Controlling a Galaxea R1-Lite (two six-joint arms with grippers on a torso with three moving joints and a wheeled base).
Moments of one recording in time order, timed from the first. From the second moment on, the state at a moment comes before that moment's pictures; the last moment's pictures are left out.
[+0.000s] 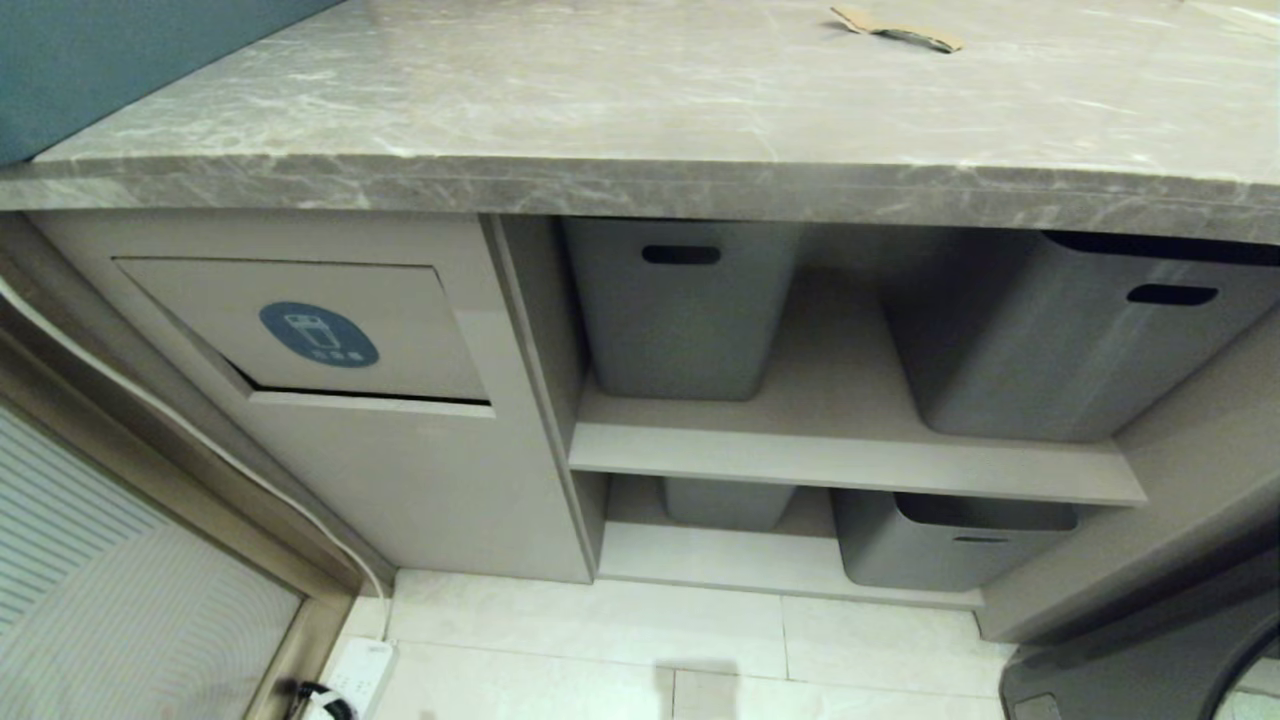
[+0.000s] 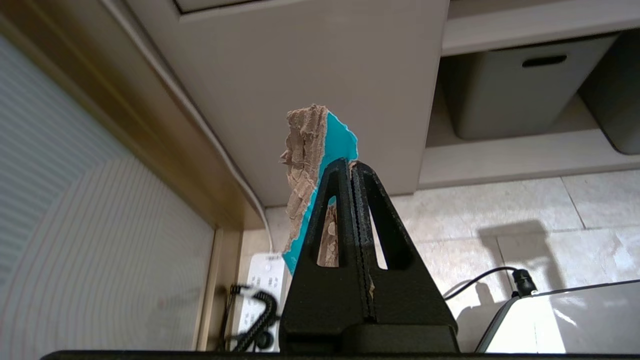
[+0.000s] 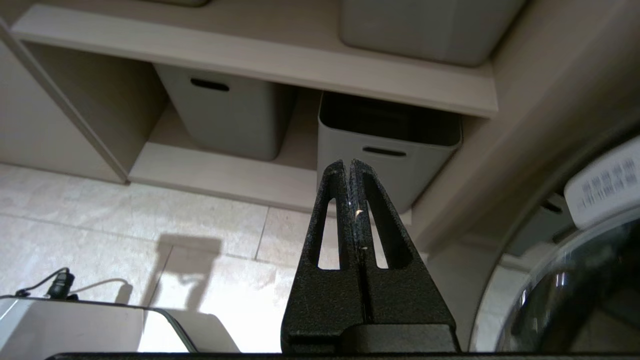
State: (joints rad) left arm 0.01 0.00 0.00 -0.01 -0.05 0.19; right arm 0.00 0.00 0.00 0.00 0.02 -0.09
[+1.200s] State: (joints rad) left arm 0.01 0.05 -0.30 0.06 -0.03 -0.61; right arm 0.00 0.00 0.00 0.00 0.03 -0.11
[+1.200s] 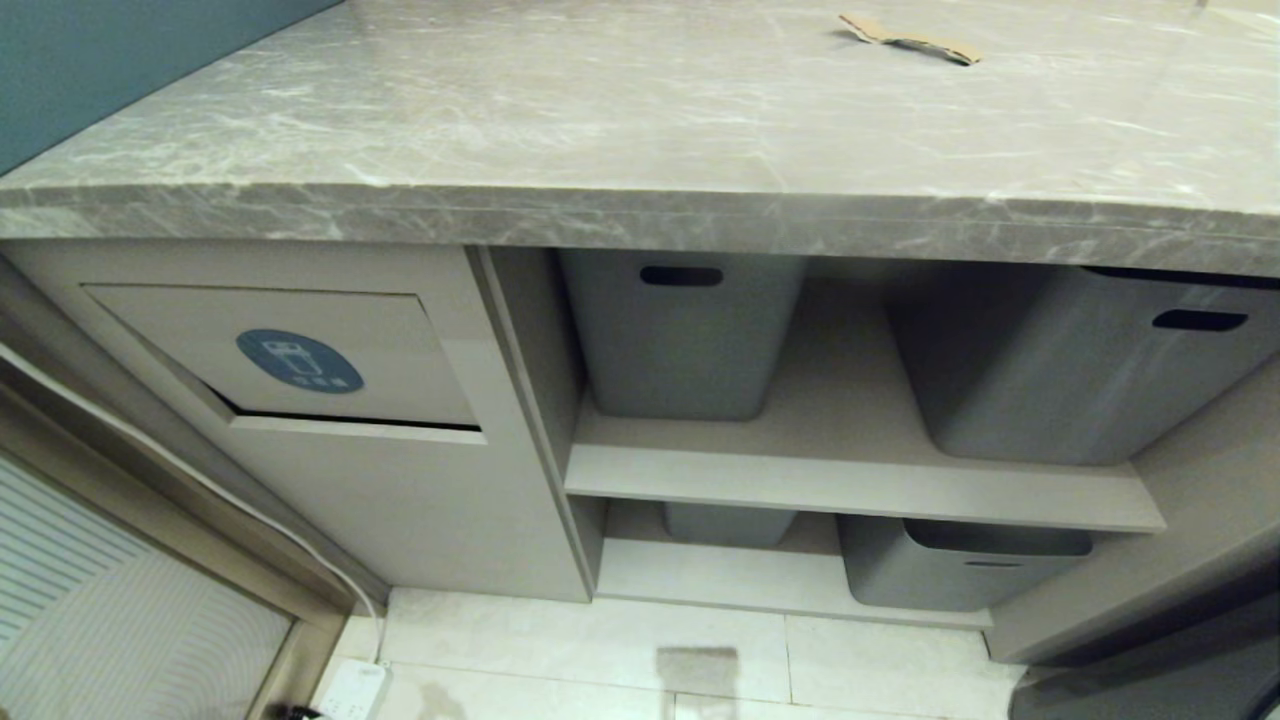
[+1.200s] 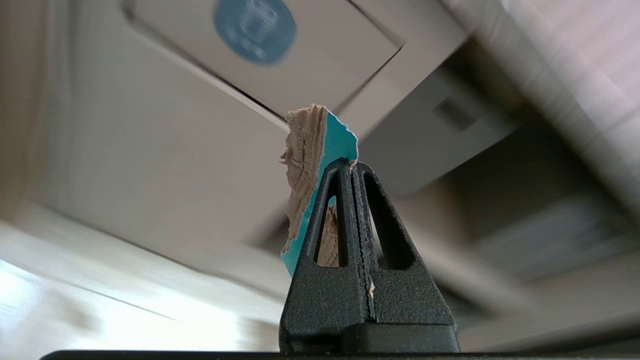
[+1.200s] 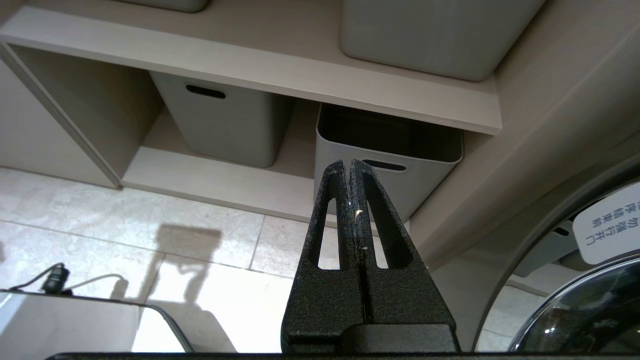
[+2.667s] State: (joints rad) left arm 0.38 1.26 -0.35 -0.64 -0.06 -1.09; right arm 0.00 0.00 0.00 0.00 0.02 -0.03
